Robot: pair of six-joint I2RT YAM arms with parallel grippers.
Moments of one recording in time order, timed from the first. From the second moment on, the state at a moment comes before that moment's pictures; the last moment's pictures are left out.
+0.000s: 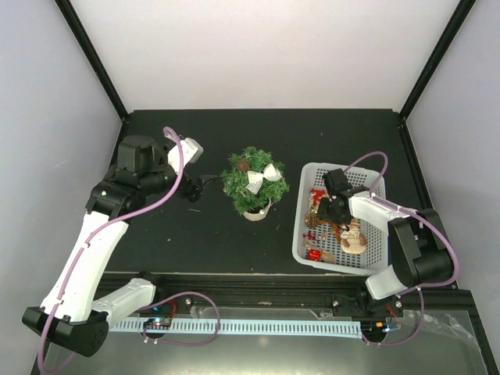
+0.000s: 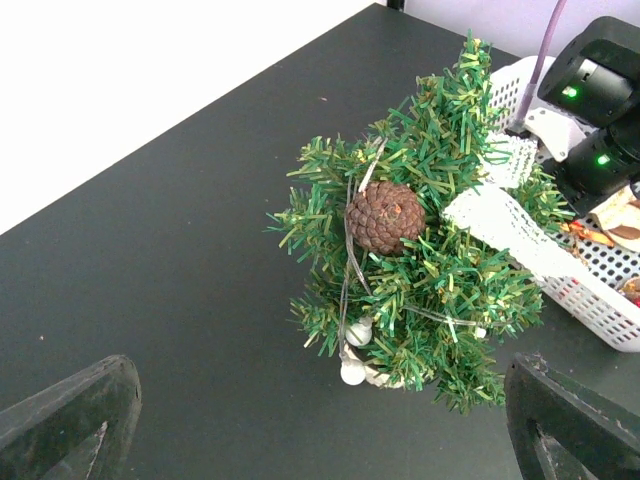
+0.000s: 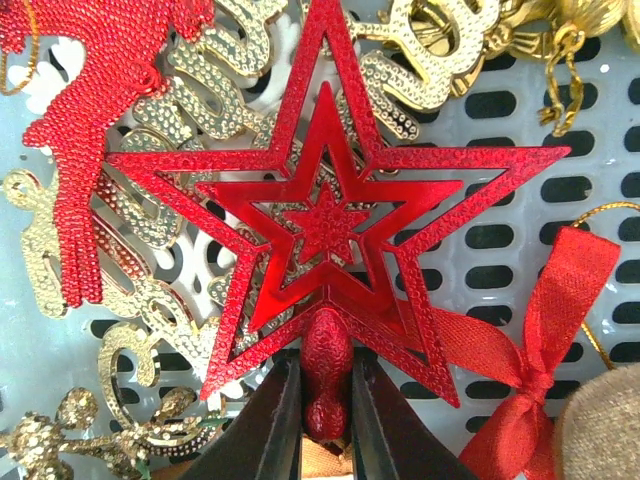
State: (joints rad) left arm -0.29 1.00 1.23 -0.78 0.44 0.29; right arm 0.33 1.52 0.76 -0.52 0.07 0.56
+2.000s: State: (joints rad) left arm -0.35 1.19 1.52 -0.99 0.83 0.16; right arm 1.30 1.18 1.31 -0.67 0.60 0.45
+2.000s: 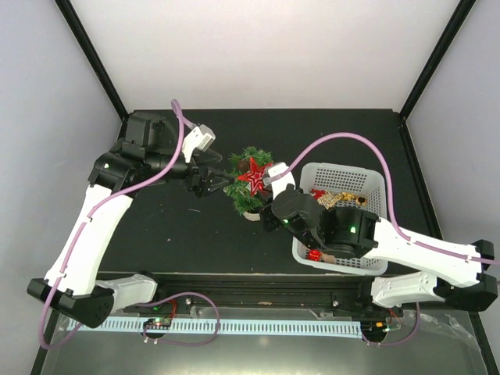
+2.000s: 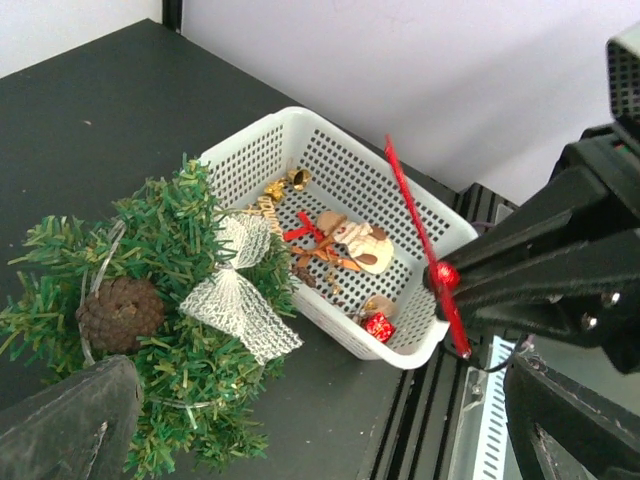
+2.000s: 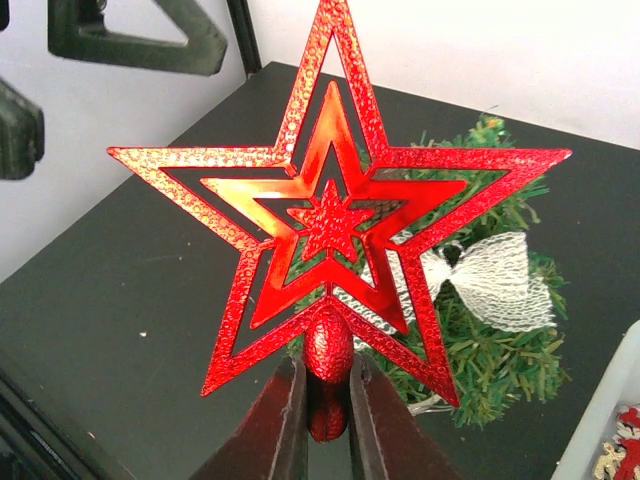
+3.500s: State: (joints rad) left arm -0.43 1.32 1.53 -0.97 0.98 0.12; right arm 1.31 1.23 1.31 -0.63 0.56 0.47
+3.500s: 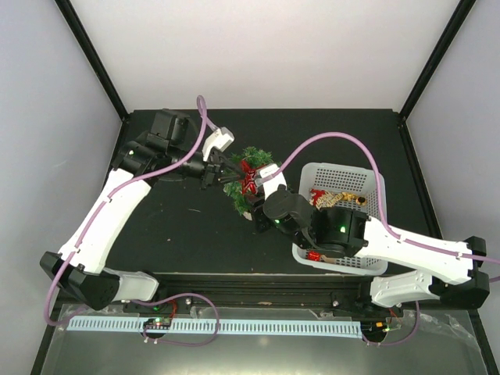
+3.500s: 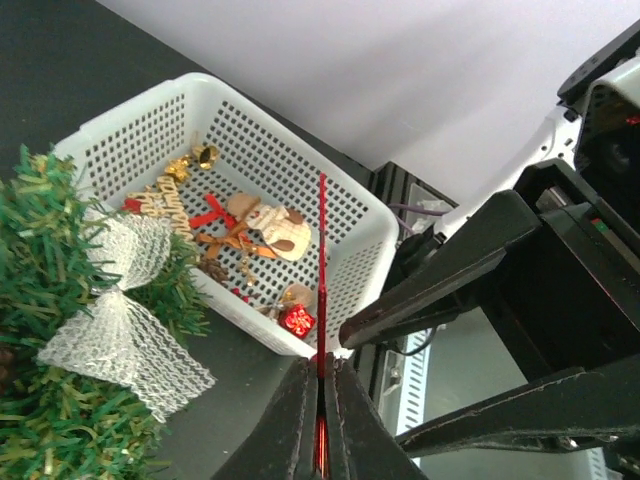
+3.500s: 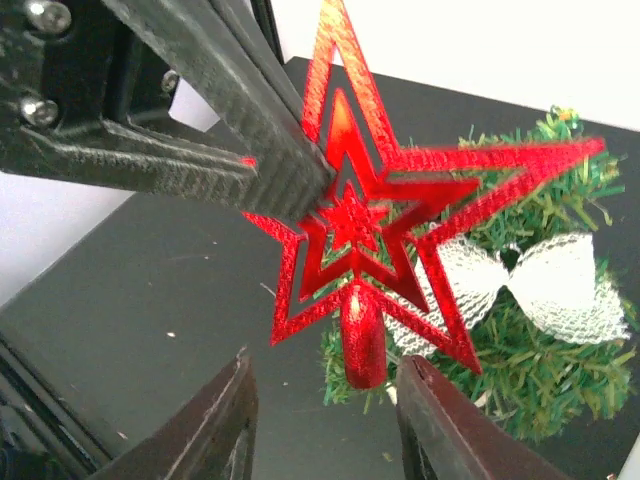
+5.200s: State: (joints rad) left arm -0.58 1.74 2.27 -1.27 0.46 0.52; right arm 1.27 0.91 1.03 -0.72 0.88 0.72
